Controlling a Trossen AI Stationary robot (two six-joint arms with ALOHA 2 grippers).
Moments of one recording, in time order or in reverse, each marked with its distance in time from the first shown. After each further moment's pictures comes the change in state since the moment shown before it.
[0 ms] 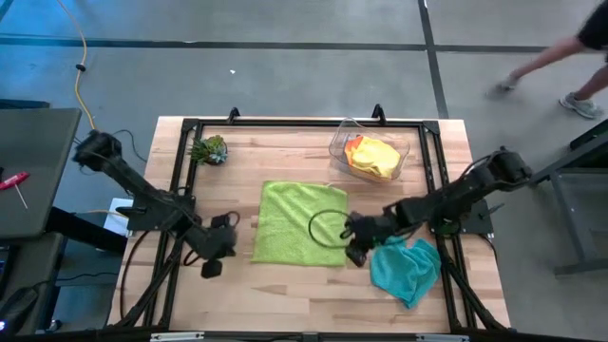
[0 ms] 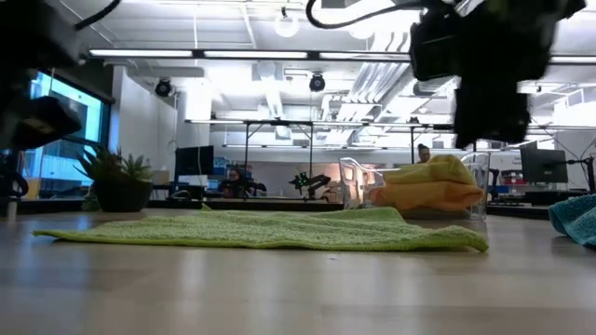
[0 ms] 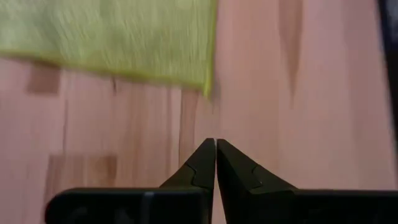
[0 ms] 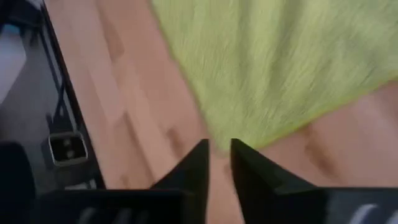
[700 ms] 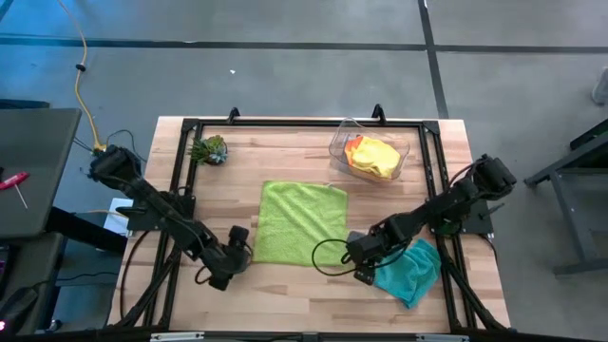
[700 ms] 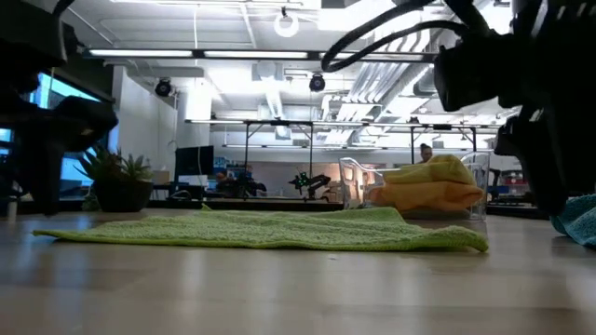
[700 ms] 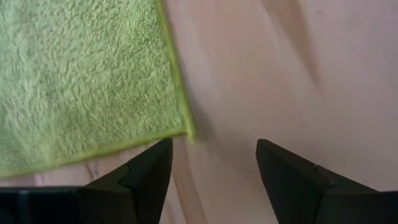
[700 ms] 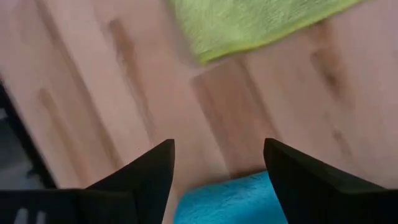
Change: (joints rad) left arm -0.041 0.348 0.095 0.172 -0.104 0.410; right arm 0.096 0.178 0.122 -0.272 -0.081 -0.095
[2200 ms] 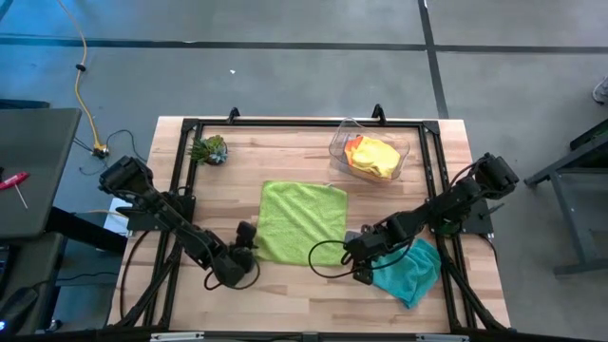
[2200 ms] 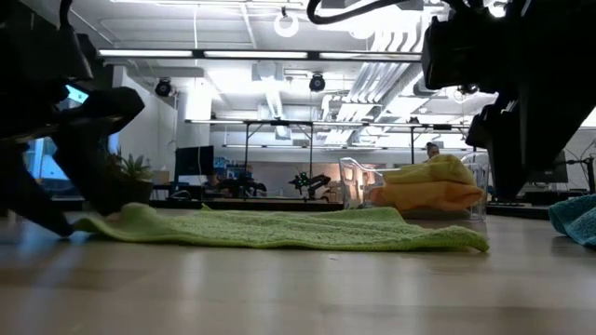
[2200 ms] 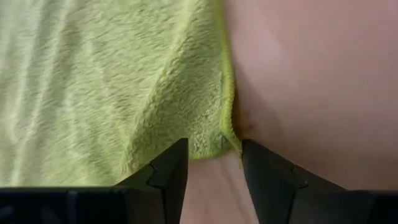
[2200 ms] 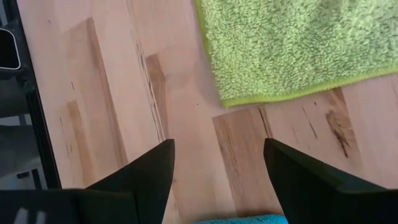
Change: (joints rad) left arm 0.009 0.168 0.098 -0.073 -0.268 0.170; right arm 0.002 -0.027 -0.029 0.132 0.053 -0.130
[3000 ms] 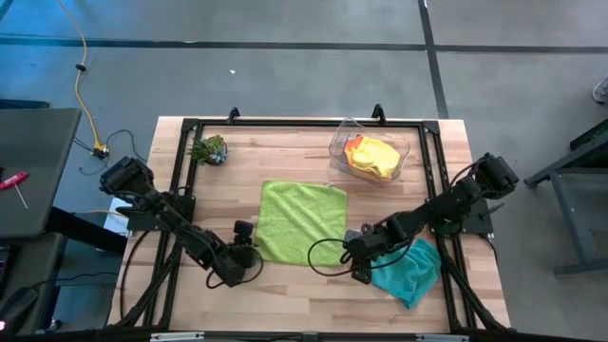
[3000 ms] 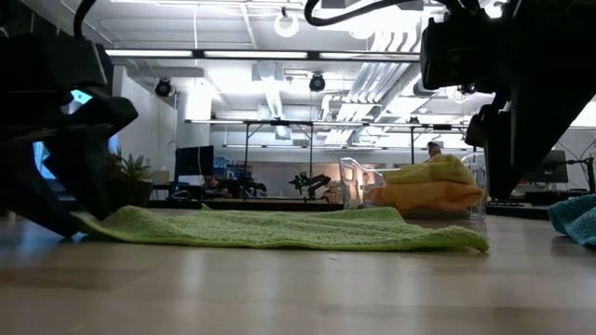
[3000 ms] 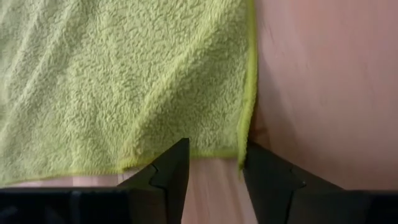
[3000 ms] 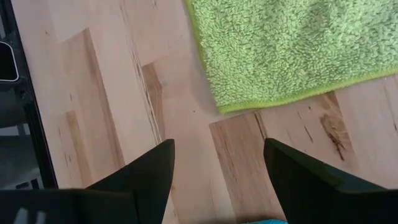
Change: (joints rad) left arm -0.006 0.010 0.004 -0.025 -0.010 -0.204; right arm 0.000 0.000 -0.001 0.008 0.026 0.025
